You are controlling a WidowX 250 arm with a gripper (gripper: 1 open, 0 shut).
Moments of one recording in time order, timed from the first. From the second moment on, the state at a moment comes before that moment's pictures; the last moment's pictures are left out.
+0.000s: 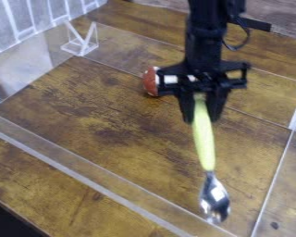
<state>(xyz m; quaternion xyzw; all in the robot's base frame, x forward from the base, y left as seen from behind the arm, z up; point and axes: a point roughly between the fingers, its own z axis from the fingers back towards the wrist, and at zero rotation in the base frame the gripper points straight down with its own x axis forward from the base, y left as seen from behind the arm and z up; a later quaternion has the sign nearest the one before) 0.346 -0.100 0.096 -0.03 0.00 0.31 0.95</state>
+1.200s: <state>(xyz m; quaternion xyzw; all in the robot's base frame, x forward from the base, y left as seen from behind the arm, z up) 0.356 -0.114 0.049 0.02 0.01 0.10 1.00</state>
